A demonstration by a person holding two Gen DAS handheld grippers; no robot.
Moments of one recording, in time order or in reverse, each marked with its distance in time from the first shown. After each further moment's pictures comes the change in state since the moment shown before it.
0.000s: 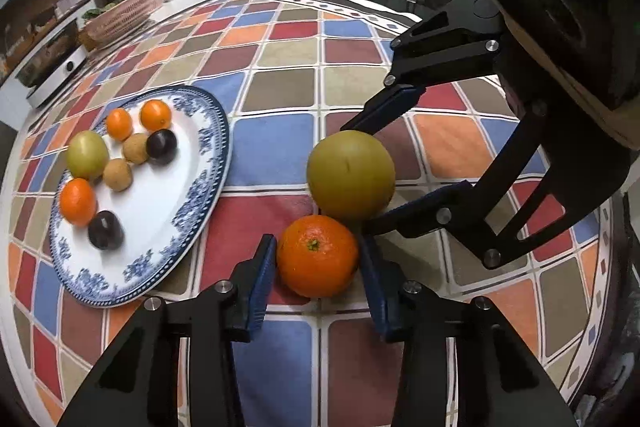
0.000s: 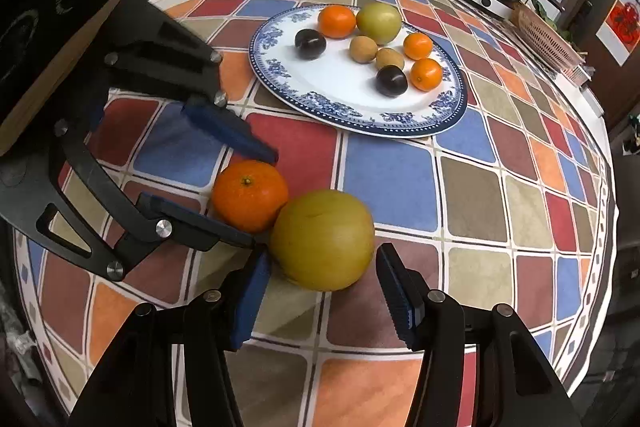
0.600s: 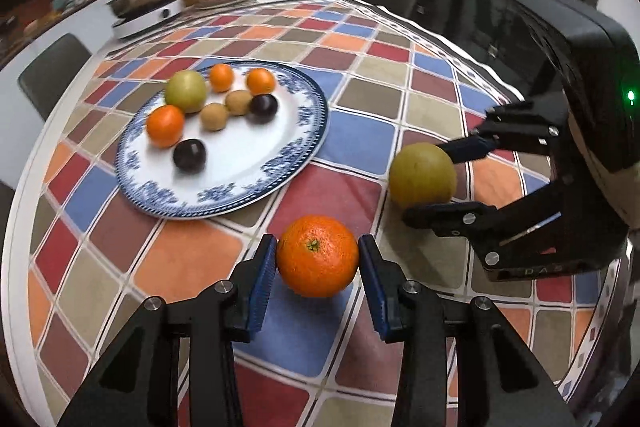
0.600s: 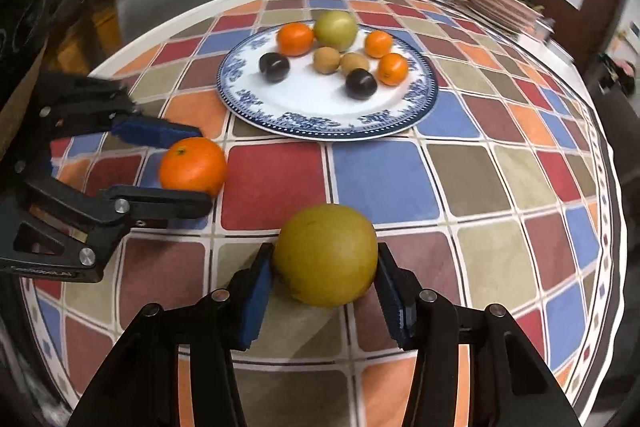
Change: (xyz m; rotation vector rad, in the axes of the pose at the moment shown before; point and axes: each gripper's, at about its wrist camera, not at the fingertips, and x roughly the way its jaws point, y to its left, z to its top) left arm -0.041 0.022 -0.032 -0.326 -0.067 0.149; right arm -0.001 0.001 -0.001 0.247 -0.070 -0.038
